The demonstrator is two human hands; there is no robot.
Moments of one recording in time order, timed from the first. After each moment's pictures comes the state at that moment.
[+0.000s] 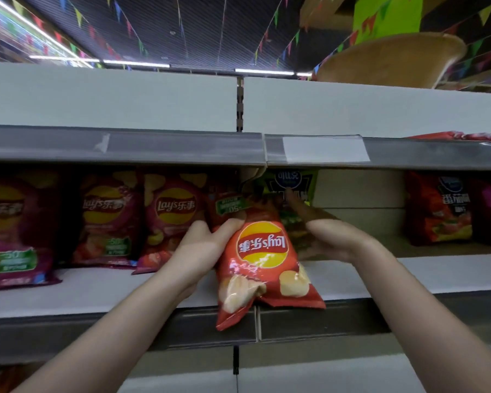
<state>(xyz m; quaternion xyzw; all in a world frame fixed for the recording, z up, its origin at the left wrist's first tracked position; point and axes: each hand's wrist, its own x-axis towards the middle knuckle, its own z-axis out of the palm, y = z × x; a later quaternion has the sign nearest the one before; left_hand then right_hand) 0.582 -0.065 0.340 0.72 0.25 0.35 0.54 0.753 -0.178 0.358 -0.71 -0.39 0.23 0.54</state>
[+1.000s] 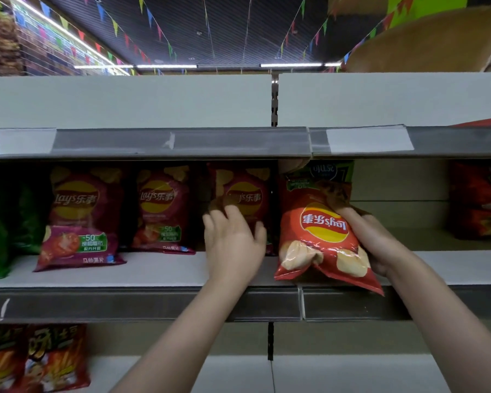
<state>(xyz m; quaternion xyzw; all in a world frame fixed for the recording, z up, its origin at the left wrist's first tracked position) 0.571 -0.063 0.318 0.80 0.33 0.49 0.06 0.724 -0.193 0.338 -0.68 -0.31 0.21 0.64</state>
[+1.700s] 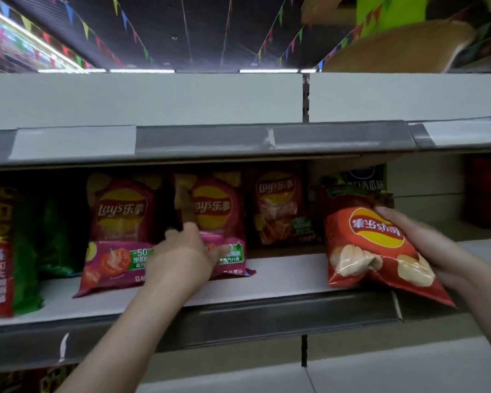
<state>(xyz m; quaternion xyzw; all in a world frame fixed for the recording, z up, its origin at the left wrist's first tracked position) 0.442 0.049 0.342 0.87 0.44 0.20 0.08 0.640 -0.175 0.343 -0.68 -0.23 0.19 0.67</state>
